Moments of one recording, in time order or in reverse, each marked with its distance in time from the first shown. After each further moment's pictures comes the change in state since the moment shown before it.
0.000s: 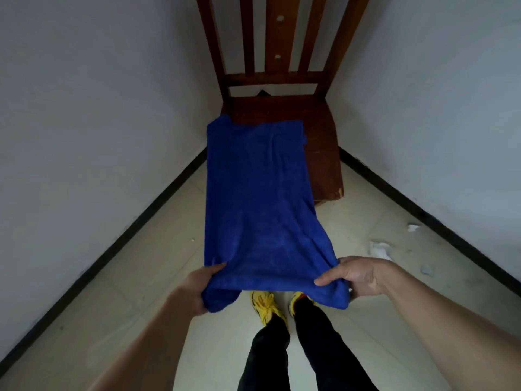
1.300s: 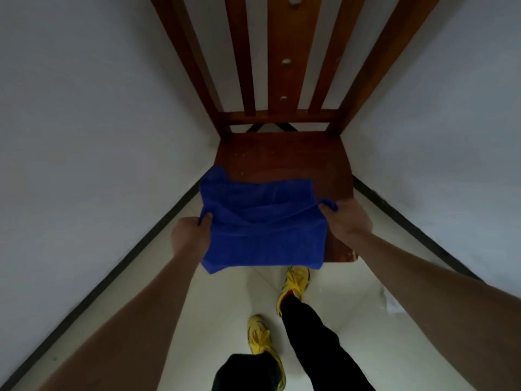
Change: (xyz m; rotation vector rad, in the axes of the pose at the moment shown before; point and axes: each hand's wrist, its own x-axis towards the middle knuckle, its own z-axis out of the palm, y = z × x) left_hand 0.047 0.233 0.076 0.733 0.733 0.639; right_hand 0.080 -0.206 -0.128 -0.414 0.997 -0.392
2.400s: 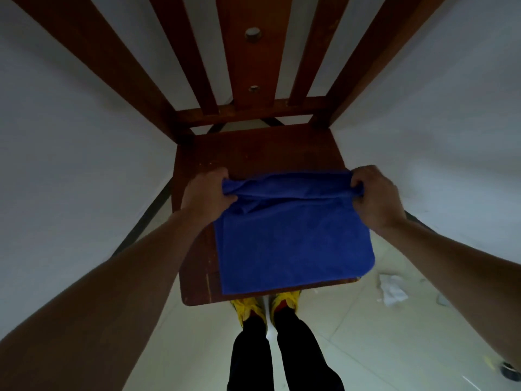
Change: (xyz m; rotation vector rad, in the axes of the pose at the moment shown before) left_hand 0.121 0.109 0.078 0.323 -0.233 0.685; right_hand 0.109 0.048 -0.018 -0.093 0.167 -0.295
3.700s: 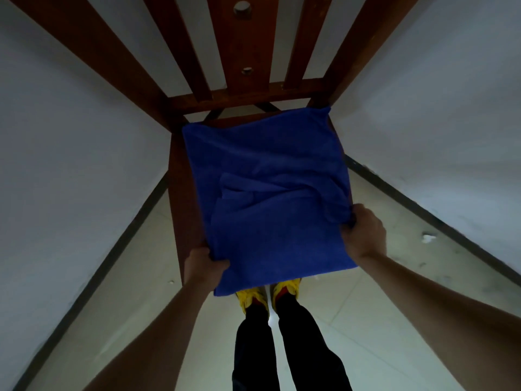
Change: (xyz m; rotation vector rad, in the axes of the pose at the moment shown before) left_hand -0.110 -0.046 0.092 -0.322 -0.162 -0.635; right_hand -0.071 0.006 0.060 0.052 -0.067 0.451
